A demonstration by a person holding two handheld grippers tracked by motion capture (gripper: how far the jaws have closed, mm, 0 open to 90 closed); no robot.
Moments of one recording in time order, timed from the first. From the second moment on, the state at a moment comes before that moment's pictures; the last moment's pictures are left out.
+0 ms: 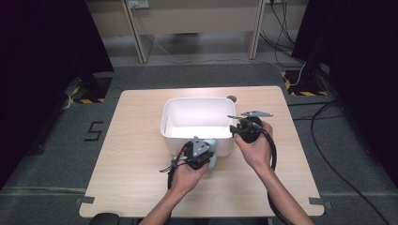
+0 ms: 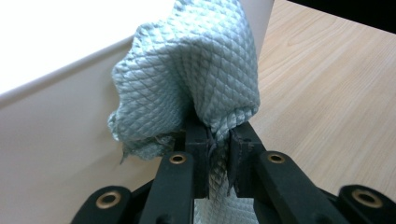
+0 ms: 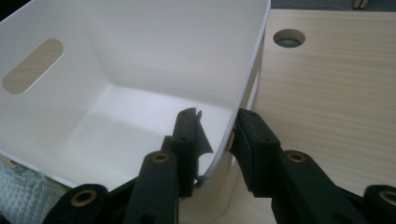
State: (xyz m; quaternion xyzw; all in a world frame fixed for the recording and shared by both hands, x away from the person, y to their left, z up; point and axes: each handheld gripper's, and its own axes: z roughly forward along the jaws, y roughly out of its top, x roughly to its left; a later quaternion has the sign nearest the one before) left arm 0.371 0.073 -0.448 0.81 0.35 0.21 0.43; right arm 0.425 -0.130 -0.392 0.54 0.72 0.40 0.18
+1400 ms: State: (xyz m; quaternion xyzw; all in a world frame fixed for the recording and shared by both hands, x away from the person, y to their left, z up) left arm 0.374 0.065 -0.461 0.81 0.34 0.21 0.42; right arm 0.427 -0.130 -0.391 0.54 0.72 0.39 0.17
